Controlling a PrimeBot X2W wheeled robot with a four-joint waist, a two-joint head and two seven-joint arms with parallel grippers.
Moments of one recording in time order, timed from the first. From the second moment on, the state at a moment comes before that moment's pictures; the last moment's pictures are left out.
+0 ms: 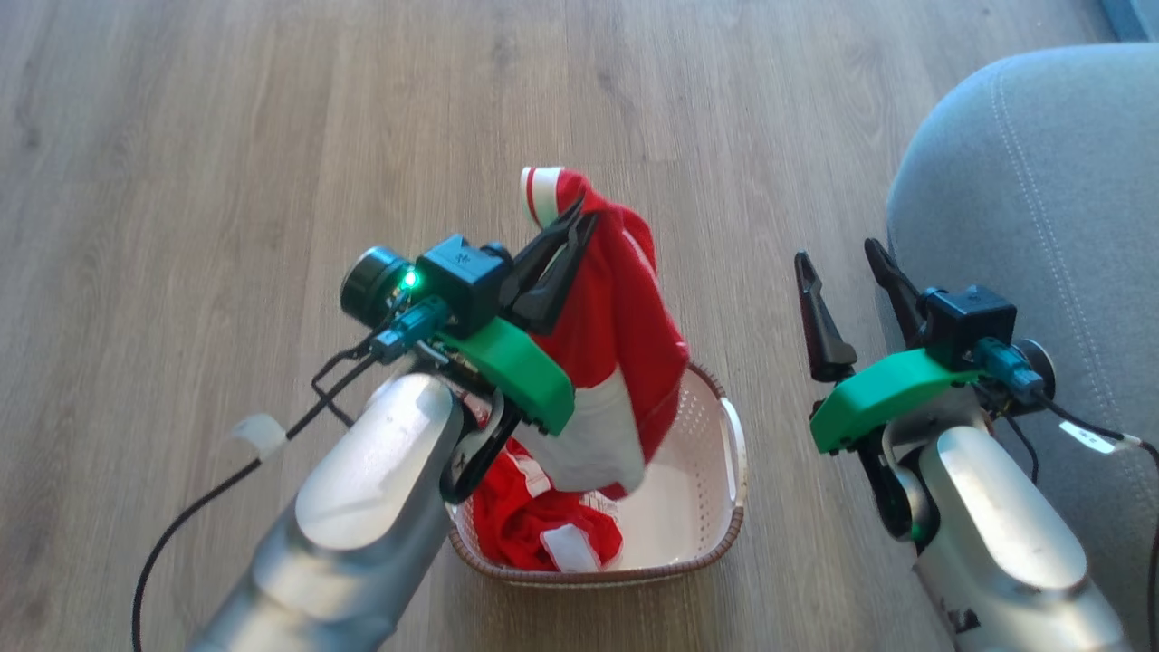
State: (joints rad) left arm -0.56 0.05 -0.61 0.42 -0.36 -0.12 -0.25; right arm -0.39 -0.13 0.30 0.41 0.35 0.12 -0.26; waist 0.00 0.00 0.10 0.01
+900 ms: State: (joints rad) left arm -0.68 0.05 -0.67 0.34 -0.37 -0.13 -0.26; right arm -0.40 -0.16 0.56 0.11 0.42 0.12 -0.26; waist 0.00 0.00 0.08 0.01
